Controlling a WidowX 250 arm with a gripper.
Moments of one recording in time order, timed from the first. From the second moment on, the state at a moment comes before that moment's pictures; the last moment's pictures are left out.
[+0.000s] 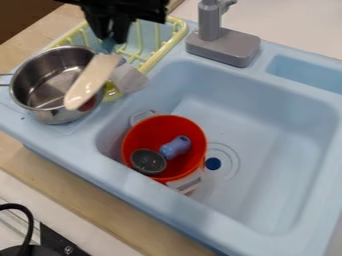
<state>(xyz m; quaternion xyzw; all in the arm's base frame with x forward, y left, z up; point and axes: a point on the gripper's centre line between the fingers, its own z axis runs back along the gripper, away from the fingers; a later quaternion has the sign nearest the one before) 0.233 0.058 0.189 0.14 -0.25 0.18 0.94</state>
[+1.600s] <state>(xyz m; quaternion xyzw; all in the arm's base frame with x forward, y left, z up) 0.218 0.105 0.186 0.15 -0.23 0.25 0.93</state>
